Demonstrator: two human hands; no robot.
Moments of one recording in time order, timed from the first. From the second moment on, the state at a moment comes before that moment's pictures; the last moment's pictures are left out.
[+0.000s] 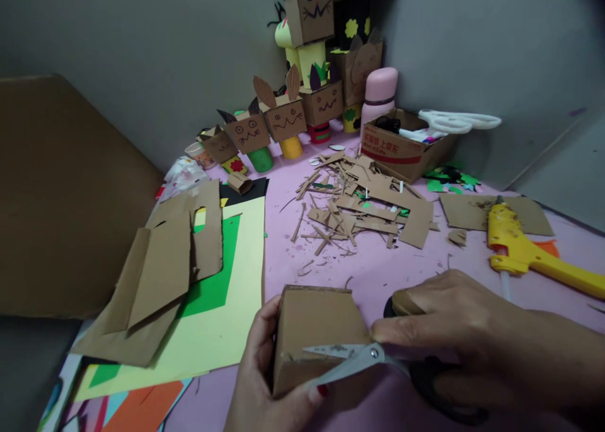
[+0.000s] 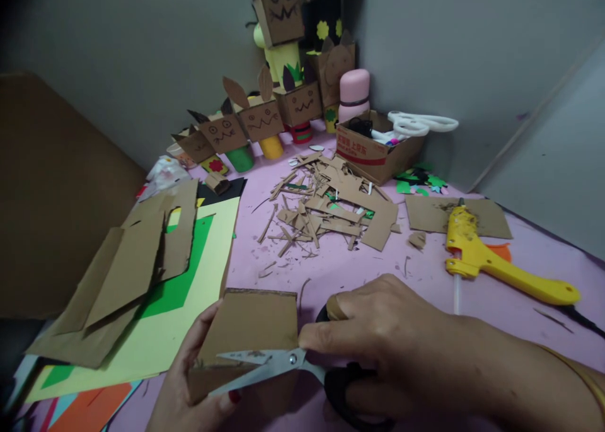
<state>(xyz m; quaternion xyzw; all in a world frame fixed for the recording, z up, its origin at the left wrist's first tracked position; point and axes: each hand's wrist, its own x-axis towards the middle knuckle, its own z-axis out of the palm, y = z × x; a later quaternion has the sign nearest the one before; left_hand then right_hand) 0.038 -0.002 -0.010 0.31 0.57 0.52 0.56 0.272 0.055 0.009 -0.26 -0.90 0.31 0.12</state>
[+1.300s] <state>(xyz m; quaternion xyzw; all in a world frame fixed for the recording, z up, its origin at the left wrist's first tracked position) 0.032 -0.005 -0.021 0.41 0.54 0.48 0.55 0.262 0.038 0.017 -0.29 -0.93 0.16 0.16</state>
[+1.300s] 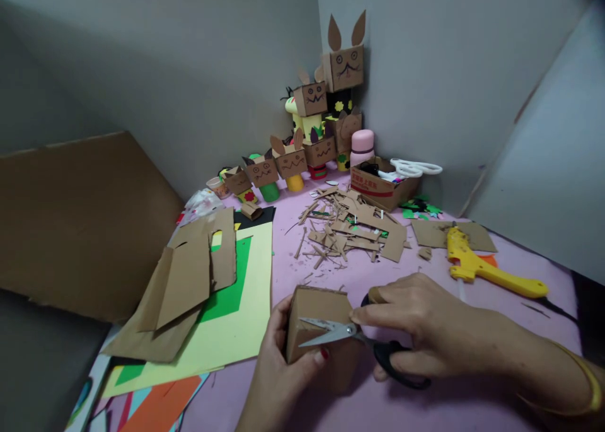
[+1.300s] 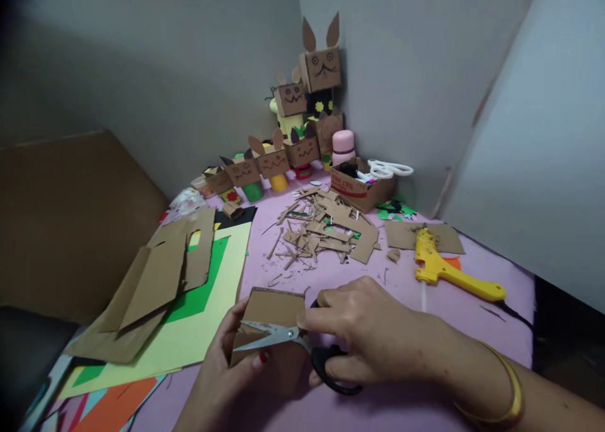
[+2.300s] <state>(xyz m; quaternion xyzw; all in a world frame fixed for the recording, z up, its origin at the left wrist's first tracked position) 0.034 -0.010 -0.019 0.42 0.54 0.47 0.55 0.260 0.038 0.011 -0.25 -0.93 0.19 0.19</state>
